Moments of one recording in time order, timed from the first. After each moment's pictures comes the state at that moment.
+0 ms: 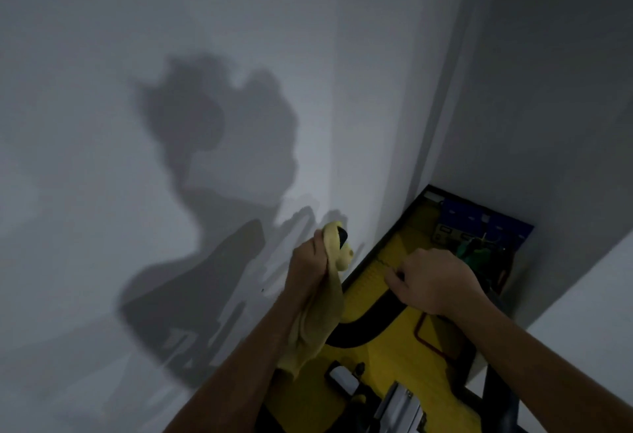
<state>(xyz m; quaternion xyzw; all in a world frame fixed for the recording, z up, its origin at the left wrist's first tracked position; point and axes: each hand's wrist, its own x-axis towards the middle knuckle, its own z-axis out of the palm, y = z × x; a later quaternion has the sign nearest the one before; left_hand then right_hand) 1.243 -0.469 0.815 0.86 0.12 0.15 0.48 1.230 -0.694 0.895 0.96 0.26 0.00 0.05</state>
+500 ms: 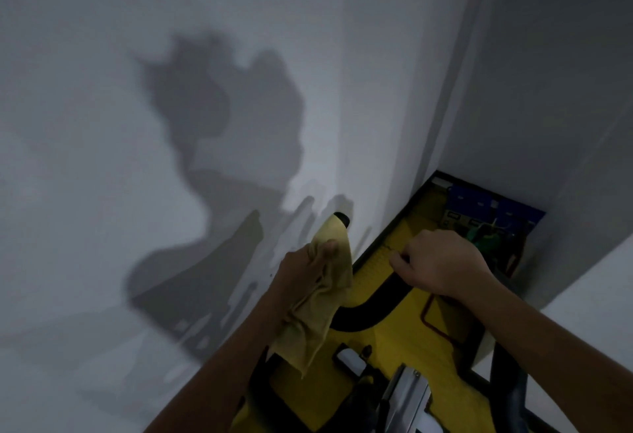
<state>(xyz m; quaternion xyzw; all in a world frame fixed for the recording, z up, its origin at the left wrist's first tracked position) 1.213 -0.435 0.774 0.90 0.10 0.06 0.43 1.240 -0.687 0.888 0.96 0.29 0.04 0.04</state>
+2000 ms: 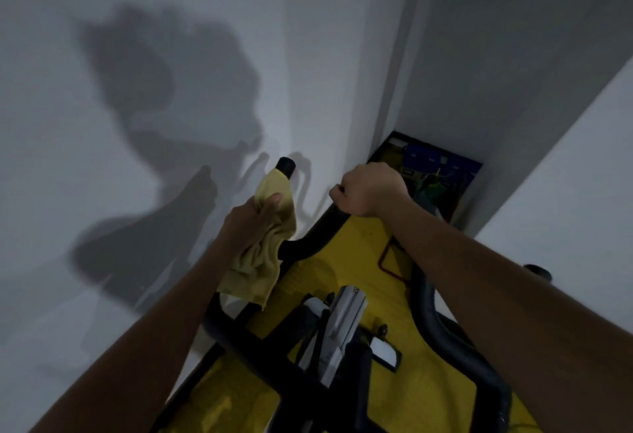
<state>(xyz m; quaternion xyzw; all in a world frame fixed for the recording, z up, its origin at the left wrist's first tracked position) 1.194 -0.430 0.781 0.93 0.14 0.00 0.33 1.235 -0.678 0.895 0.96 0.27 0.04 0.06</state>
